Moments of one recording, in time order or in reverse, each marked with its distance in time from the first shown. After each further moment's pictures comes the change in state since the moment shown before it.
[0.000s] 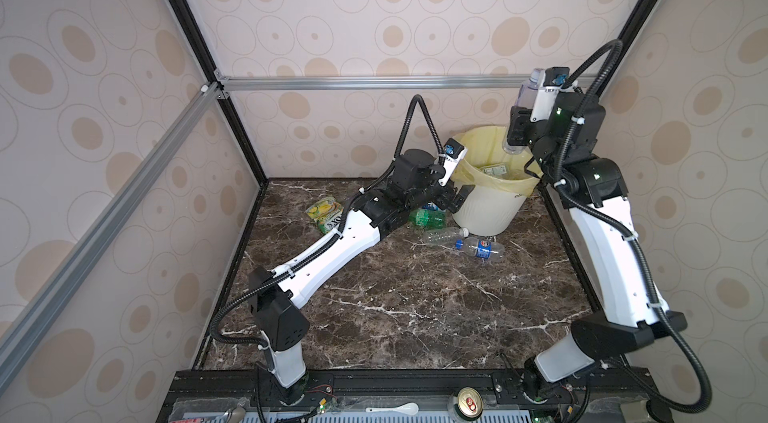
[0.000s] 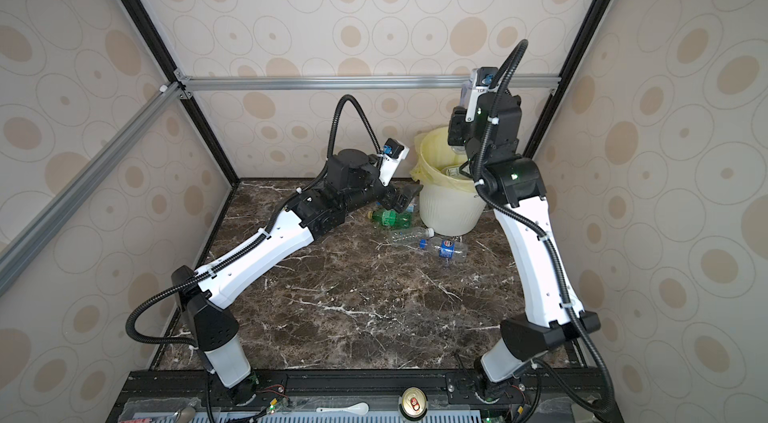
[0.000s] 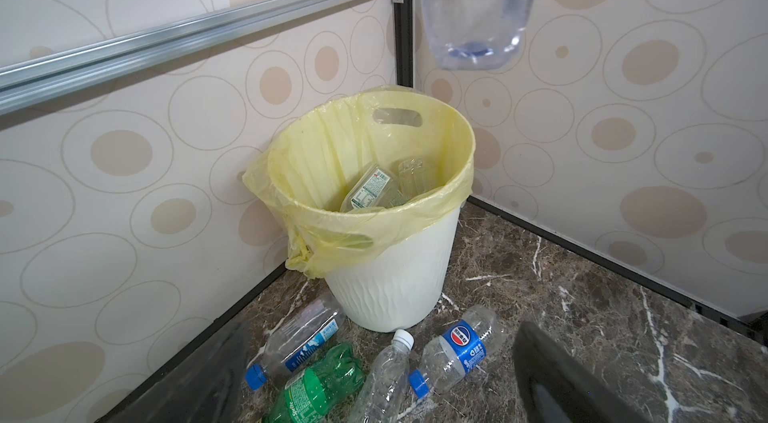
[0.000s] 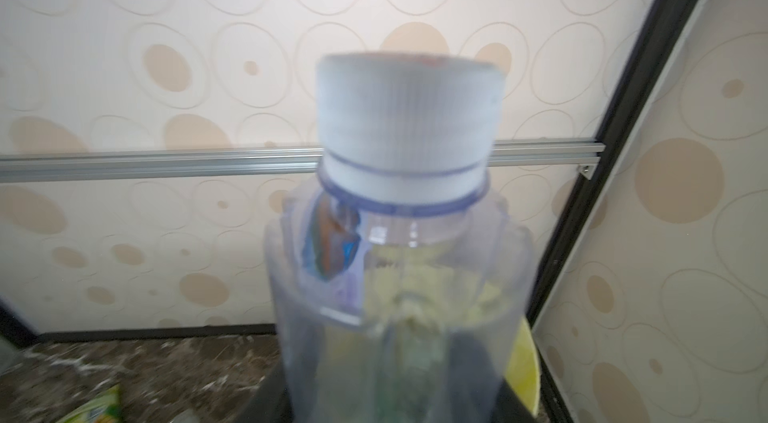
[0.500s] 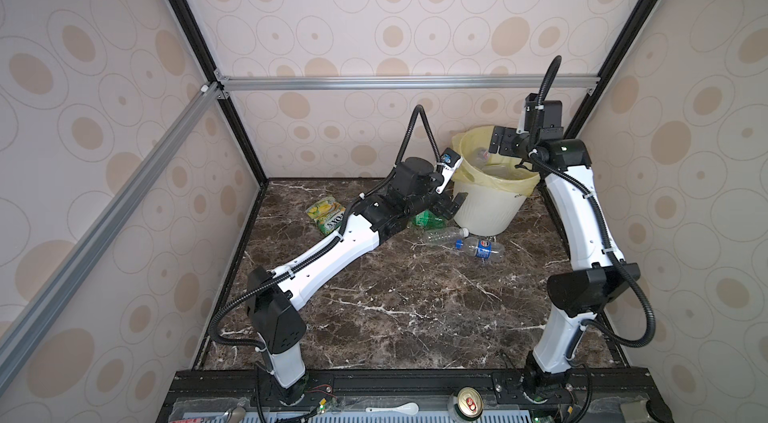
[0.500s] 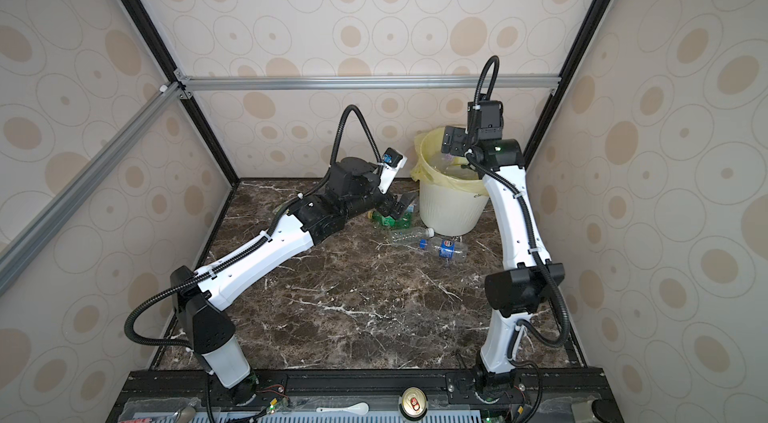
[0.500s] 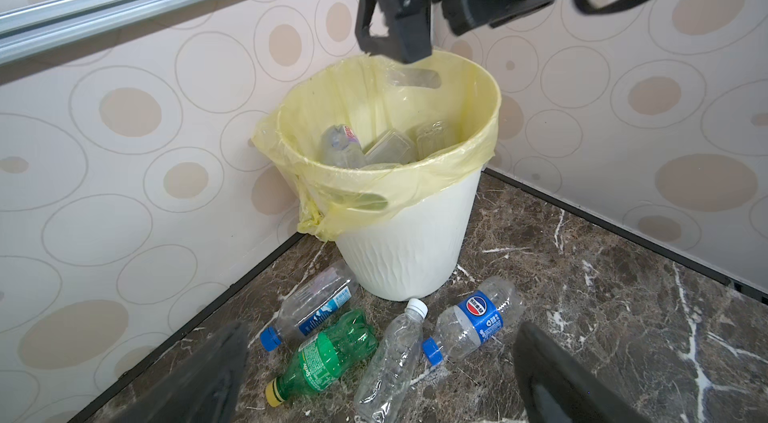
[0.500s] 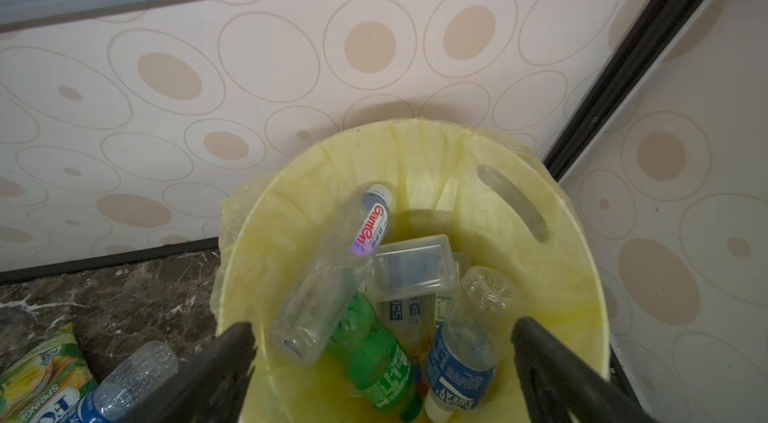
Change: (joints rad) left arm -0.001 -0.035 -0.097 0.002 -0.051 0.009; right arm -0.098 0.172 0.064 -0.230 -0.120 0.126
